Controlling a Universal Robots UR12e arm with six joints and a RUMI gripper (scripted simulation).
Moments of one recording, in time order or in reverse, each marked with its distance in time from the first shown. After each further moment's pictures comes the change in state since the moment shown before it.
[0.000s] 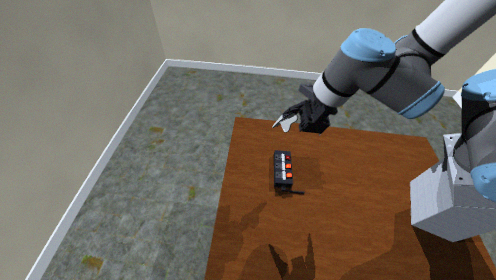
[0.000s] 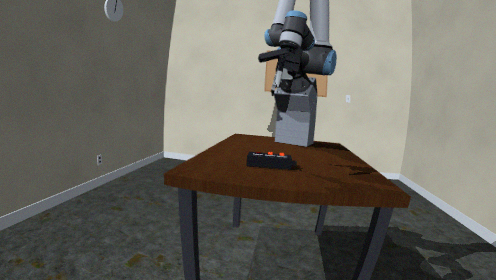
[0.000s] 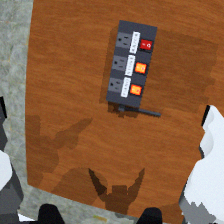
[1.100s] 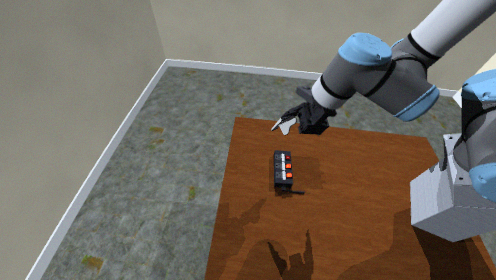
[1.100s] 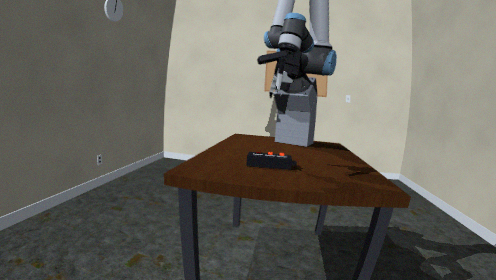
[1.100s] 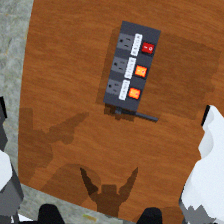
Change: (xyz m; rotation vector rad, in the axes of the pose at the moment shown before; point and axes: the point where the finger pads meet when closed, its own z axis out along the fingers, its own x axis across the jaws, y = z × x) arm -0.001 0.000 0.011 -0.006 -0.007 -0.065
